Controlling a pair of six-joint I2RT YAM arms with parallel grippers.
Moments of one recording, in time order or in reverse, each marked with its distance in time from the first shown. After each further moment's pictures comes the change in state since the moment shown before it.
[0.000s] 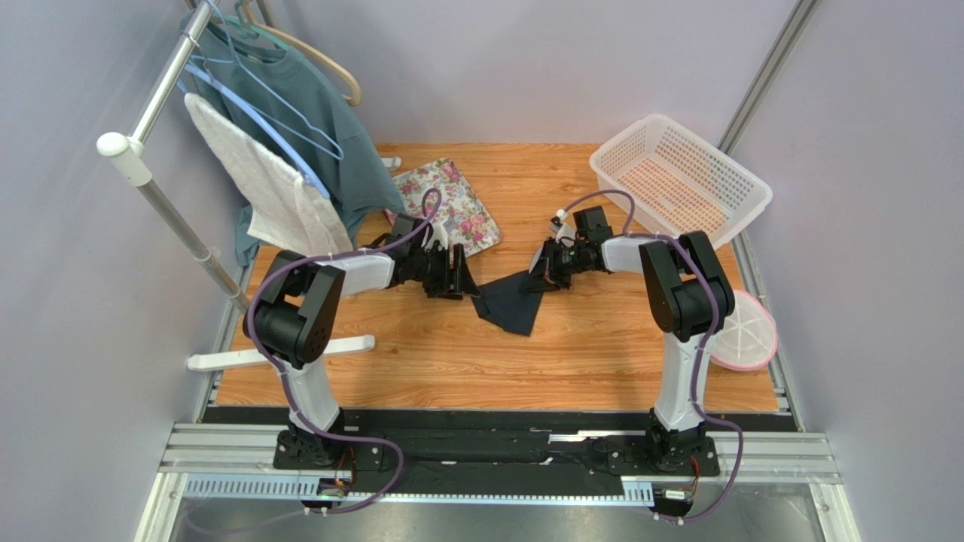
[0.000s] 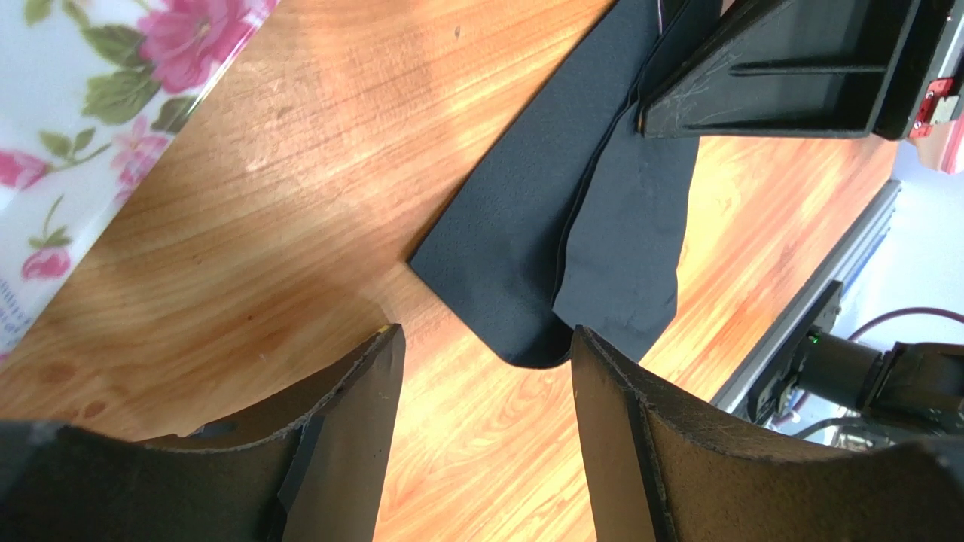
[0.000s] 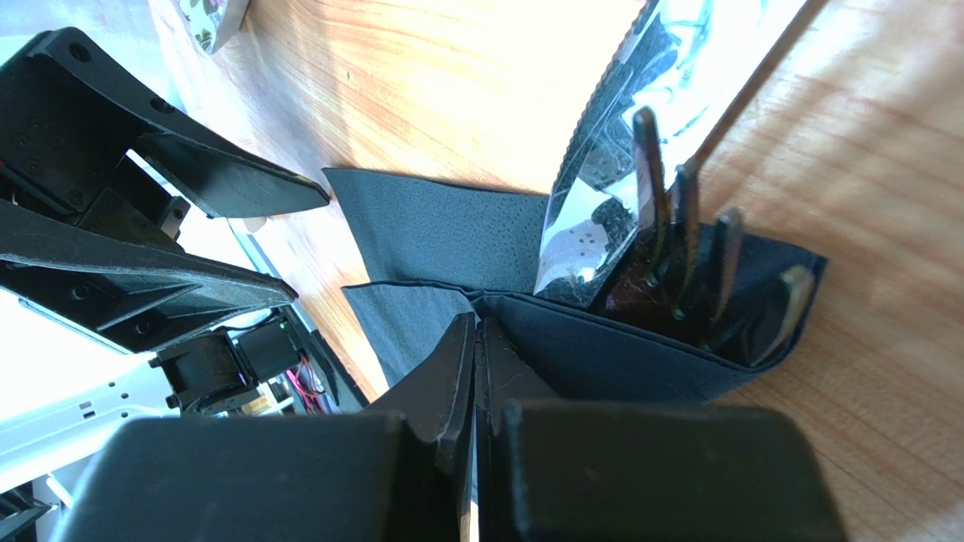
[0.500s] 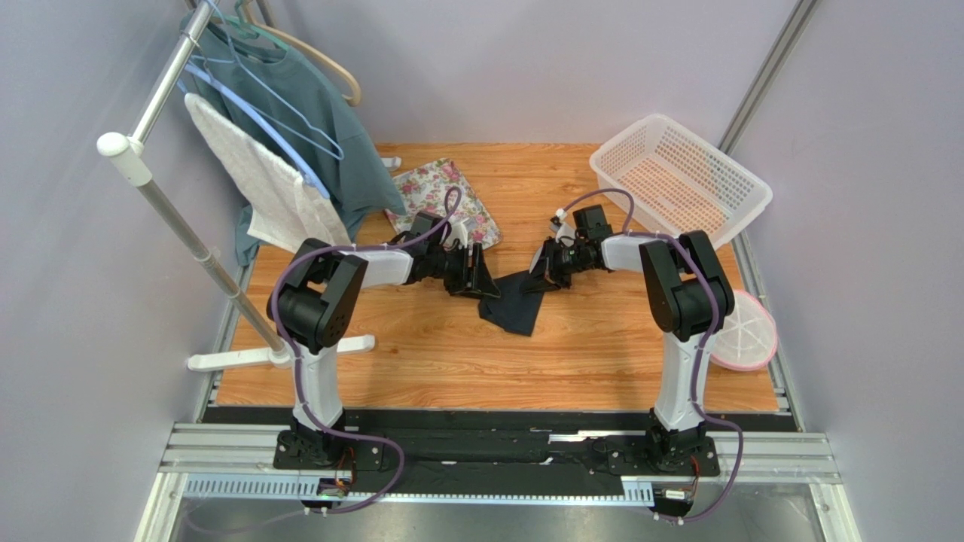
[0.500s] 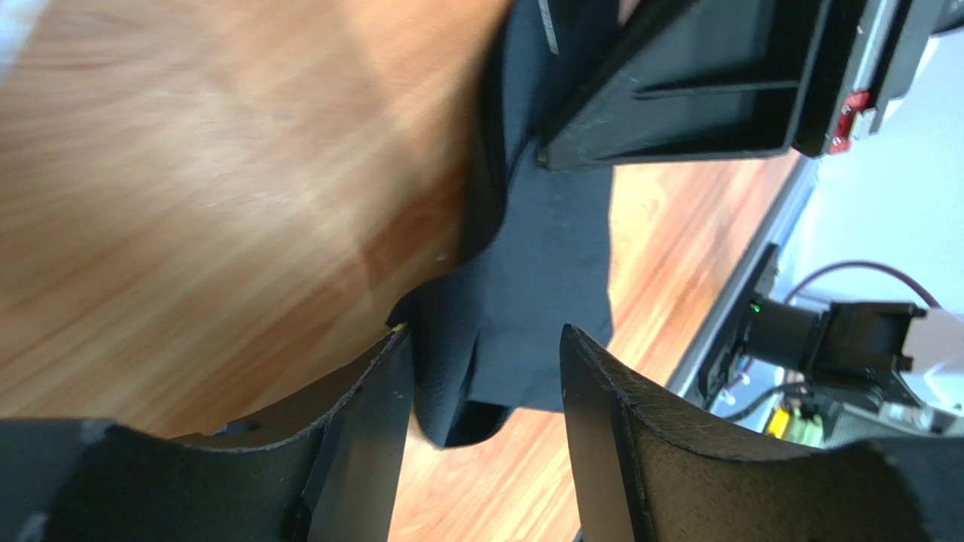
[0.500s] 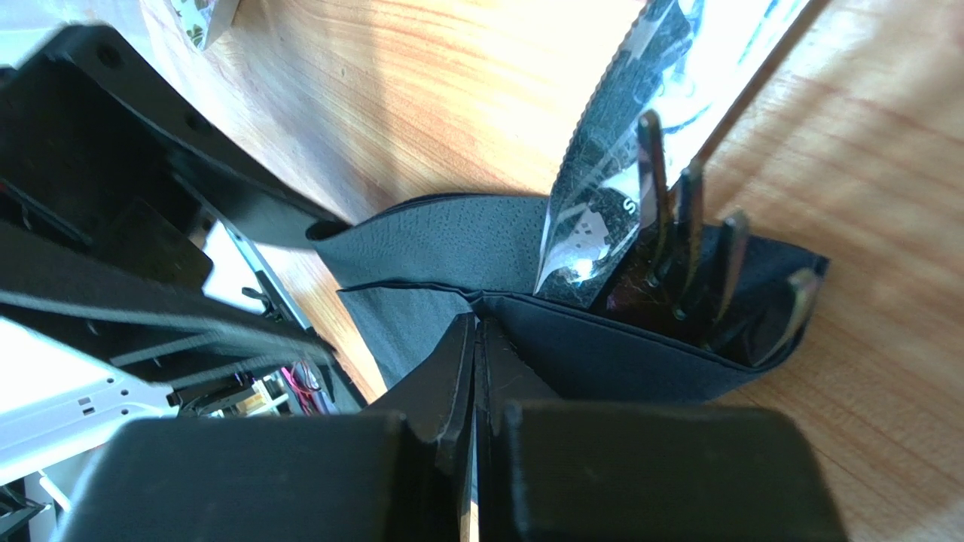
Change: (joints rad) left arm -0.058 0.134 0.096 0.084 0.117 -0.051; right arm 0.000 0.003 0.018 -0.038 0.005 -0.023
